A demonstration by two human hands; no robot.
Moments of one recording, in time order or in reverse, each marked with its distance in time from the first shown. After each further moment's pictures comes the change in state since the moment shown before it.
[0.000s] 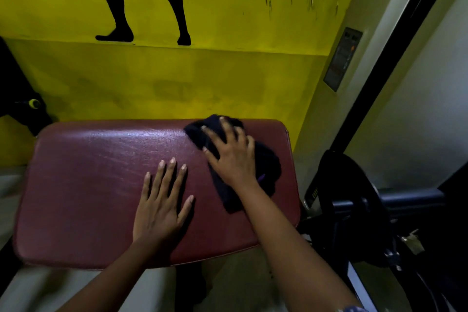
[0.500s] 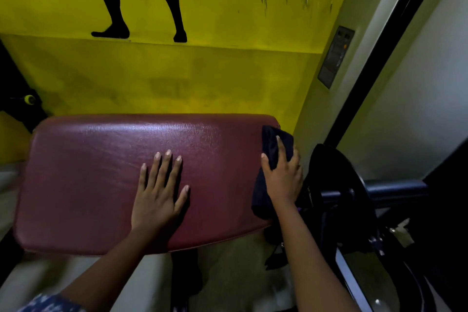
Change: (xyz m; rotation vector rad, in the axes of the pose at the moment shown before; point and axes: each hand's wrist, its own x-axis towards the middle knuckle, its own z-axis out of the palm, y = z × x) left_hand 0.001 0.005 -0.002 0.002 0.018 -0.018; right_hand -0.072 0.084 -0.023 0.144 -0.115 0.637
